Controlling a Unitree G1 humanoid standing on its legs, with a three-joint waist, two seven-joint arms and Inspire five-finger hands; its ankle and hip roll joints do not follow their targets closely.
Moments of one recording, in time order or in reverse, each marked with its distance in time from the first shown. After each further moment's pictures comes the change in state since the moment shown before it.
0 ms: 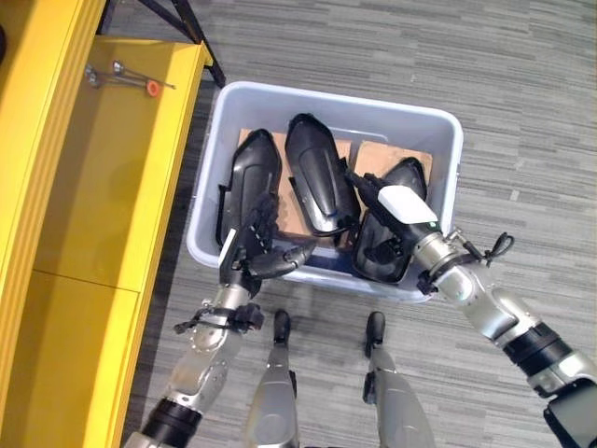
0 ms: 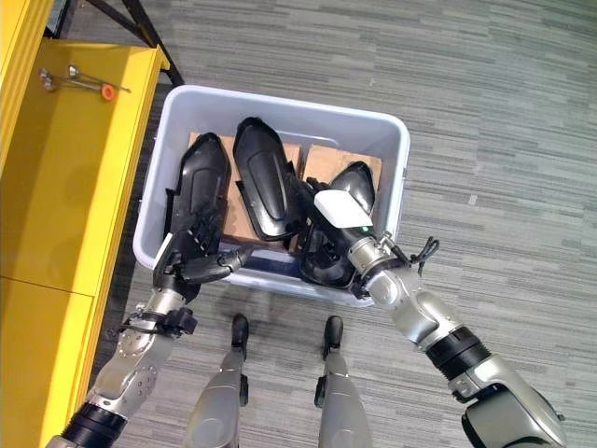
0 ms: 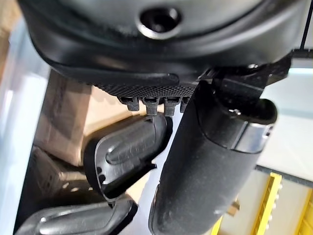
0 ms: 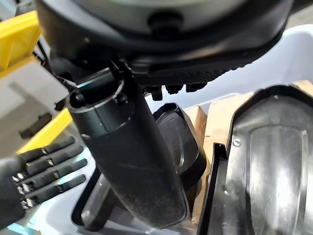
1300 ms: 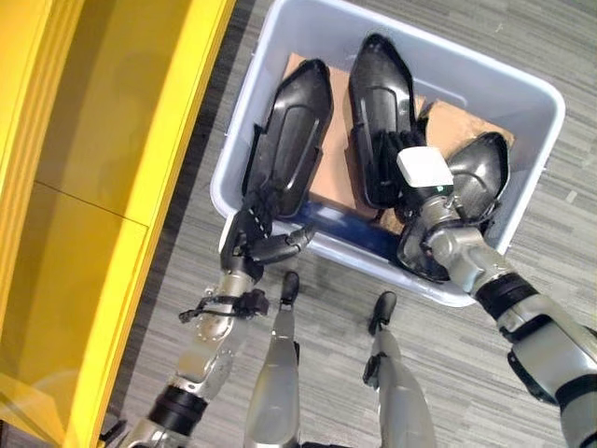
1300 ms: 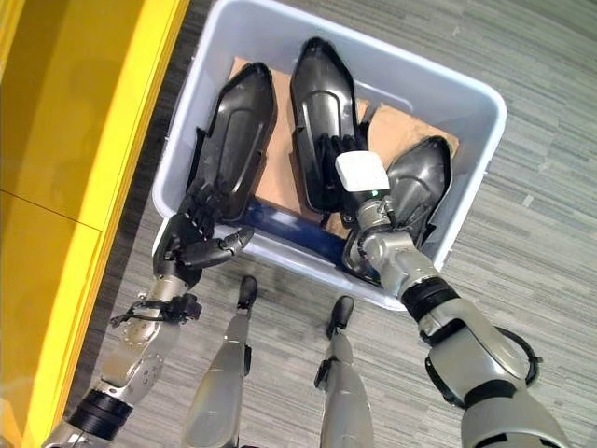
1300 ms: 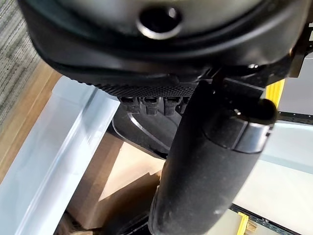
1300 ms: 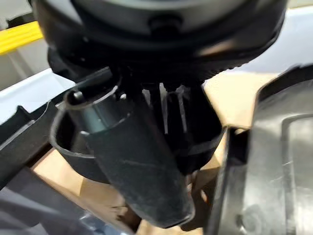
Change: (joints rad) left arm -0.082 -0.001 -0.037 -0.002 0.000 -0.039 0.072; right arm -0.376 0.137 0.144 0.586 -0.115 0.093 -0.208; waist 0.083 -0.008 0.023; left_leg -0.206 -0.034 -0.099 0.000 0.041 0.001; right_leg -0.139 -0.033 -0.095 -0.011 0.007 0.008
